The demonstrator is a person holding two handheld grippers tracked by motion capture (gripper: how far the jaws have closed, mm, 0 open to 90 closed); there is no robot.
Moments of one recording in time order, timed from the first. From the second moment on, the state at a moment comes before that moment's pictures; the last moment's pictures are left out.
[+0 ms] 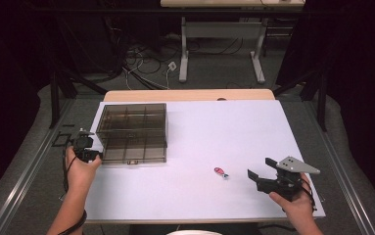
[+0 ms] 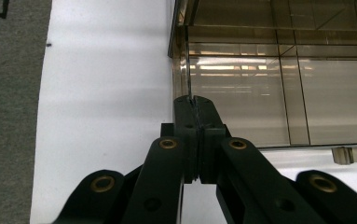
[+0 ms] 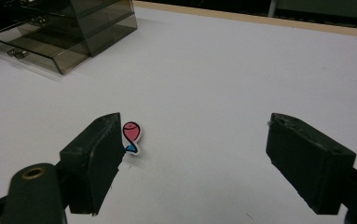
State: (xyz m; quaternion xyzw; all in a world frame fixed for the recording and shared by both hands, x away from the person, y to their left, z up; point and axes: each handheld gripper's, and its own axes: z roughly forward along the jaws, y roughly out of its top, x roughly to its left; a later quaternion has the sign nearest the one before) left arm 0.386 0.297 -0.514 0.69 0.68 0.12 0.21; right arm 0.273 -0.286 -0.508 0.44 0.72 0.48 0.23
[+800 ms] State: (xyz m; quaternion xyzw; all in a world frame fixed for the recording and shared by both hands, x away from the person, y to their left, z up) left arm 0.376 0.298 -0.515 0.70 0.68 0.12 0.21; right arm 0.273 -0.285 -0.508 0.44 0.72 0.48 0.23
